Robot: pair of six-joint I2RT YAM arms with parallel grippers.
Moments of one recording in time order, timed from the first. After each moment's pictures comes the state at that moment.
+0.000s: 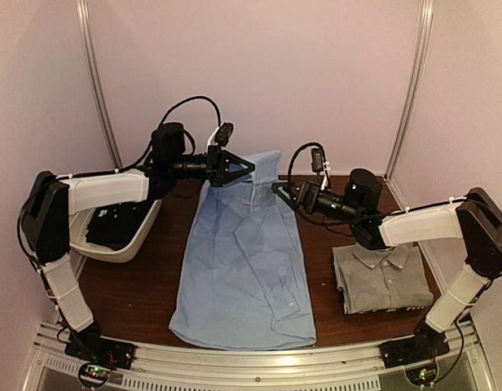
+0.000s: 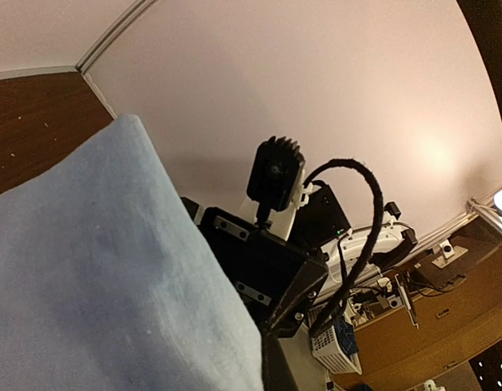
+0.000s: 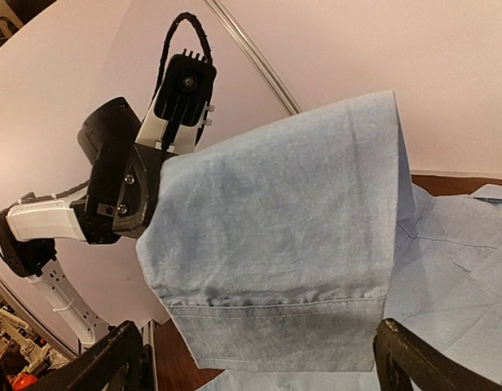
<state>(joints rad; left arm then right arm) -0.58 1.81 1.37 0.40 1.01 -0.91 0.62 1.61 0.84 0.85 -0.47 0.65</state>
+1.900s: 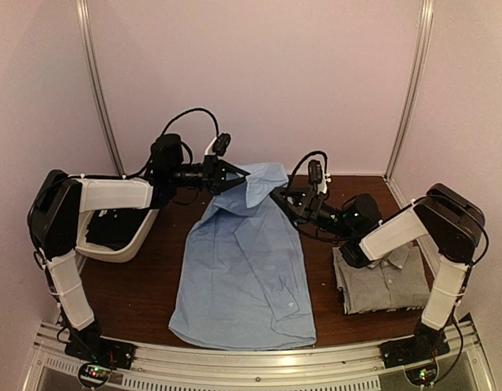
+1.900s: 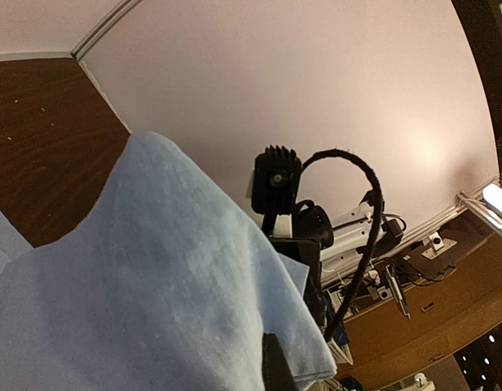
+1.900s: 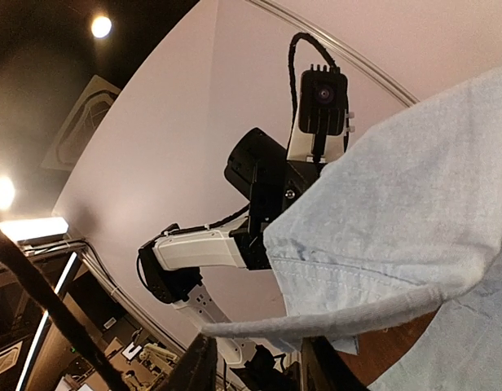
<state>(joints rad) -0.54 1.87 1.29 0.62 1.09 -1.00 0.66 1.85 0.77 1.55 -0.59 1.24</state>
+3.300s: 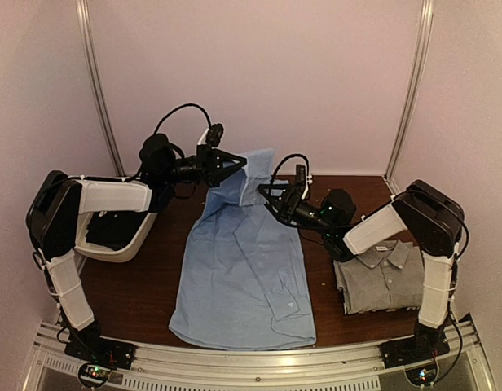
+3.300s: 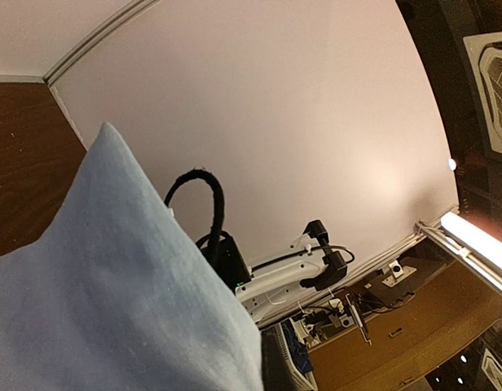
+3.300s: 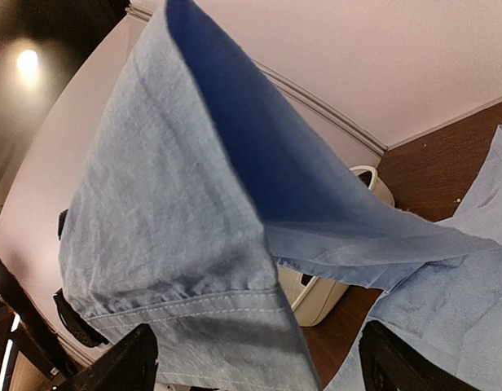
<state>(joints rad) -0.53 1.86 1.25 0.93 1.04 -1.31 0.68 1.99 0.93 1.31 -0.42 1.14</state>
